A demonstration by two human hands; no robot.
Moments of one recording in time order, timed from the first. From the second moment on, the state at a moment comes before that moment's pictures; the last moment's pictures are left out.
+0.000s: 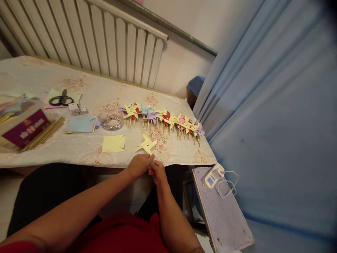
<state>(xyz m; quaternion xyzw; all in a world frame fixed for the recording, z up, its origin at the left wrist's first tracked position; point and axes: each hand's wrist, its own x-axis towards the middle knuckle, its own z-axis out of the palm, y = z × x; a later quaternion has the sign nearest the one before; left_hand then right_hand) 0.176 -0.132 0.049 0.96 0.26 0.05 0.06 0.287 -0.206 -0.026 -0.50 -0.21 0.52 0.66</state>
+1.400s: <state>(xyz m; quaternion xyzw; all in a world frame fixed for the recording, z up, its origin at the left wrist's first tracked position) 0.150 -0.090 0.027 0.57 0.51 0.30 0.57 0.284 -0.208 -0.018 -0.51 -0.19 0.52 0.65</state>
